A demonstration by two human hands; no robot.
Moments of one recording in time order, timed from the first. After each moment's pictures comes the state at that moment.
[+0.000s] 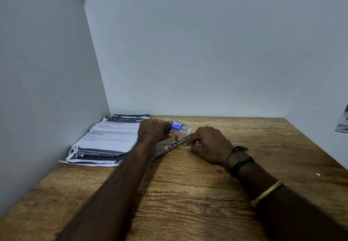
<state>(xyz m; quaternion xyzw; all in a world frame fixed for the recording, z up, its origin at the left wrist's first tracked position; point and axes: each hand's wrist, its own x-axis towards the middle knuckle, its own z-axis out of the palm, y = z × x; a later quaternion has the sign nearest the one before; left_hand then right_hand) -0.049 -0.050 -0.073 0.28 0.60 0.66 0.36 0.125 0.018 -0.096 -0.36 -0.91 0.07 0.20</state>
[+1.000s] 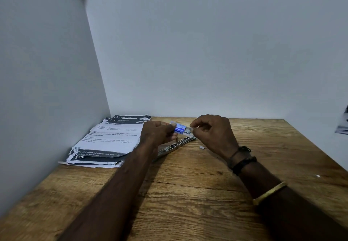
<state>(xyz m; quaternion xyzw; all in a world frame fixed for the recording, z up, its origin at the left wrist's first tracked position) -0.047 -0.050 -0.076 0.32 0.60 0.64 0.36 0.128 0.022 -0.088 -0.31 -0.81 0.18 0.46</state>
